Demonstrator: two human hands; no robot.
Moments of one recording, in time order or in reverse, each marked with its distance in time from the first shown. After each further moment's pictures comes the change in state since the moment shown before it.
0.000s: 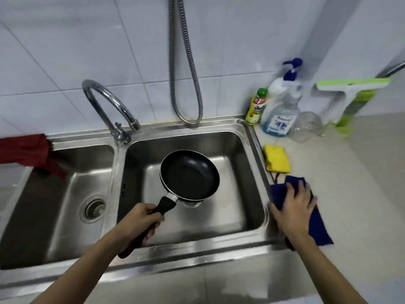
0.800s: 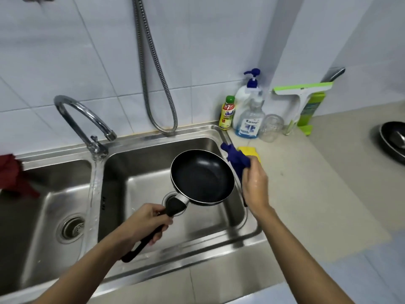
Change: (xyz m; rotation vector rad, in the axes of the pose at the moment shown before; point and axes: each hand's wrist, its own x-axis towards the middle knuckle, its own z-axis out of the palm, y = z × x) left_hand -0.016 0.040 0.041 0.023 -0.180 0.109; right_hand 0.005 -0.082 -0.078 0.719 0.312 -0.117
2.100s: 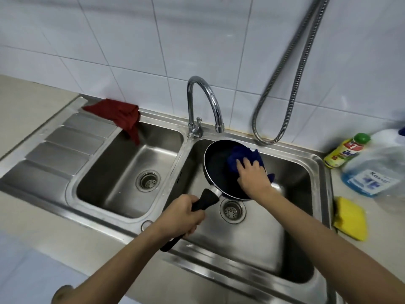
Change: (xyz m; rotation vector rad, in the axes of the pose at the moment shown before) left_hand -0.041 -0.024 -0.040 -0.001 0.472 -0.021; right_hand 0.032 -0.104 0.204 -0.895 -0.871 -0.790
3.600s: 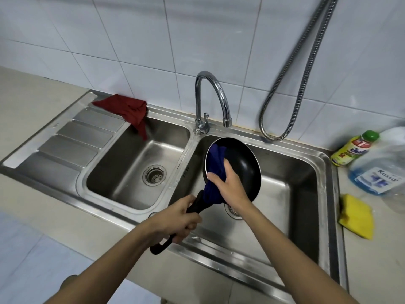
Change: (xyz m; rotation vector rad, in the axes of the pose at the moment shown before) left_hand -0.026 -0.019 -0.009 -0.290 -0.224 -0.156; right_hand -0.046 -0.086 -0.015 1.556 0.158 -0.096
